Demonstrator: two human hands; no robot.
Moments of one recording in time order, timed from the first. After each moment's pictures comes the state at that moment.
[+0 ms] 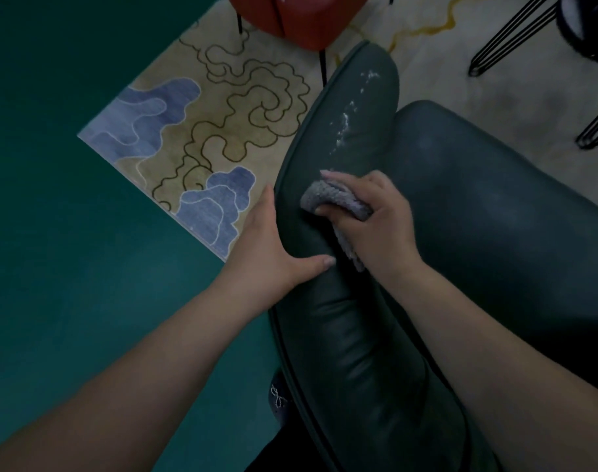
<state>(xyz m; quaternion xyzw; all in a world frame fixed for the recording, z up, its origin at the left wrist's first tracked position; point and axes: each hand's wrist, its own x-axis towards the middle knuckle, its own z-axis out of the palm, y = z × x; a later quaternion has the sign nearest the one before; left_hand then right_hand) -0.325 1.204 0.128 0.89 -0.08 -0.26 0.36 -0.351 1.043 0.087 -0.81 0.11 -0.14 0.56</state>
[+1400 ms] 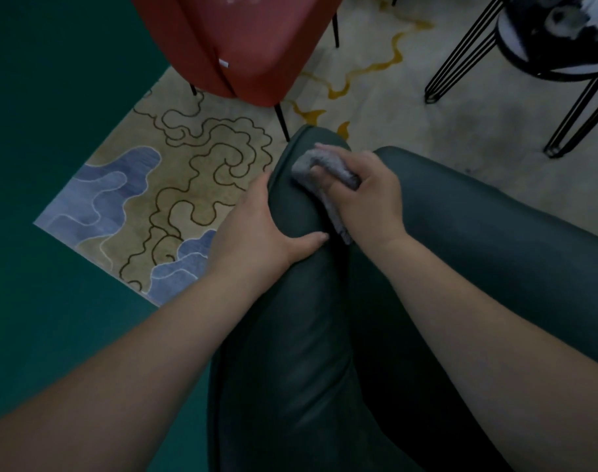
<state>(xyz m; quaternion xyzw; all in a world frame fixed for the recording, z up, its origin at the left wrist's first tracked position) -0.169 1.096 0.089 0.93 -0.16 -0.15 0.29 -0.200 0.941 0.052 -0.80 0.20 -0.21 0.52</state>
